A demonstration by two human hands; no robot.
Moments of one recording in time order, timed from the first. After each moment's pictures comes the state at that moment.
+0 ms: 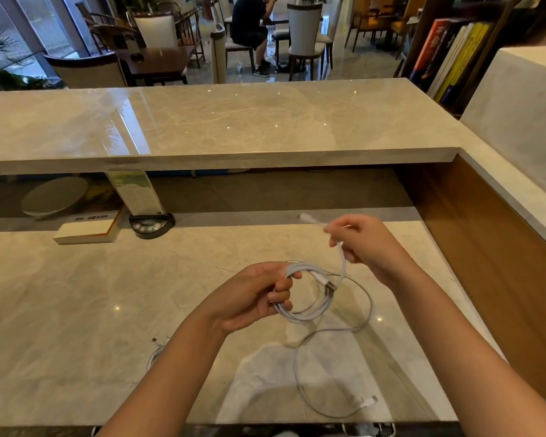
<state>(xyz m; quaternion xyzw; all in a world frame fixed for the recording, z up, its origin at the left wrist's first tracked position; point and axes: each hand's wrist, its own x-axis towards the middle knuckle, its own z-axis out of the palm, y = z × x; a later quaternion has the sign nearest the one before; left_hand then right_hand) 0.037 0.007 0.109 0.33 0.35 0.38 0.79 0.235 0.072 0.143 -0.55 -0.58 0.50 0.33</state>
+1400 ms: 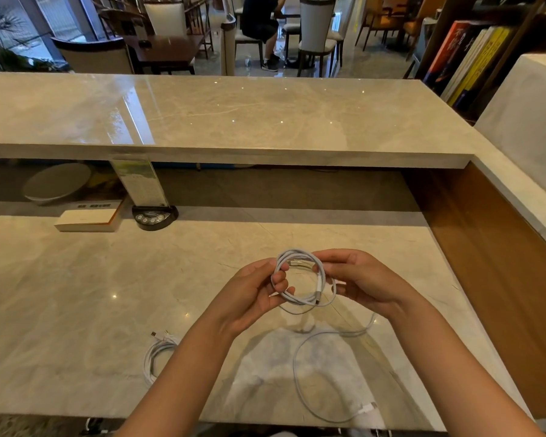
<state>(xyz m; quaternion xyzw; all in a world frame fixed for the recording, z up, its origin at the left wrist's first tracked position) 0.039 0.011 0.094 0.24 0.40 0.49 0.74 0.231 0.064 0.104 -0.44 -0.50 0.70 0.25</state>
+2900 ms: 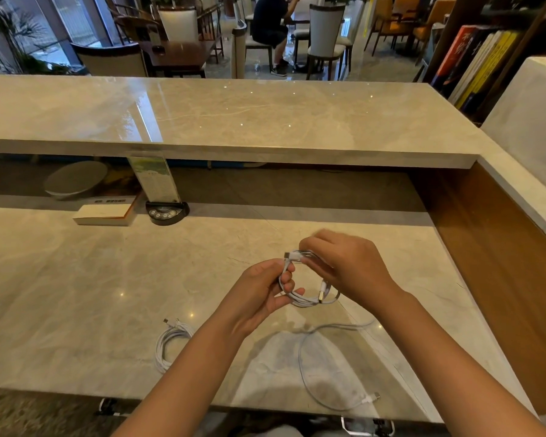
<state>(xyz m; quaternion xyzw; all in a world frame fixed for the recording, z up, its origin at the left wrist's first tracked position) 0.047 -0.011 0.100 0.26 0.45 0.49 0.70 0.208 0.045 0.117 -0.35 -0.91 -0.02 0.23</state>
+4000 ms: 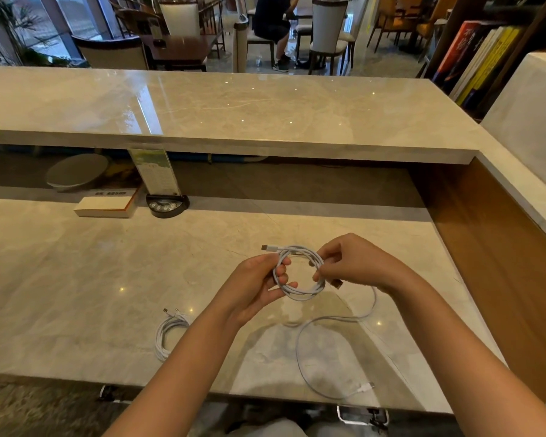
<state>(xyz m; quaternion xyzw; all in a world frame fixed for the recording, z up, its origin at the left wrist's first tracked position) 0.043 -0.016 0.102 0.24 0.47 0.50 0.69 0.214 0.042 0.141 -0.54 -0.73 0.42 0.07</state>
